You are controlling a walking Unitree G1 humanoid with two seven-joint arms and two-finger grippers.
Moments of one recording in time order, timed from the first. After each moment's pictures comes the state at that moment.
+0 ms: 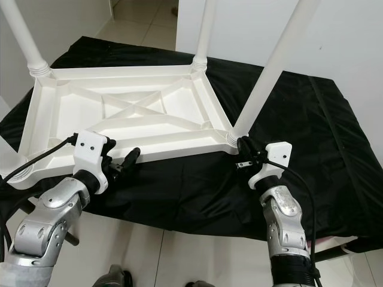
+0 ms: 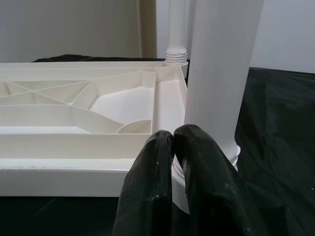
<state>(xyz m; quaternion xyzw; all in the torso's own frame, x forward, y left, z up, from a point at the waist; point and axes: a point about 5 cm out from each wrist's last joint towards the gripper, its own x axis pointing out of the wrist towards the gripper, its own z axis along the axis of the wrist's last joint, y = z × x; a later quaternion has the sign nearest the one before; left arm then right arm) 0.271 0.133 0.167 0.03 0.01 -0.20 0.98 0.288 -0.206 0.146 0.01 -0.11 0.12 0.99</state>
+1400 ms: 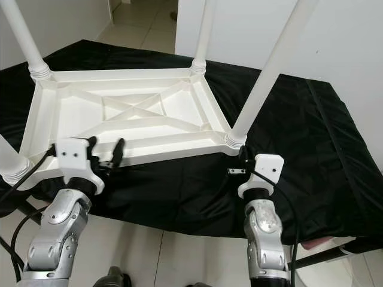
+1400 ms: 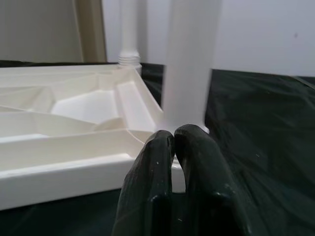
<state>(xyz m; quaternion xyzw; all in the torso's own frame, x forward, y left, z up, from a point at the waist) 0.262 0.143 0.168 -0.06 -0.09 -0.04 0.99 0.263 -0.174 0.140 0.01 -0.12 -0.02 0.99</state>
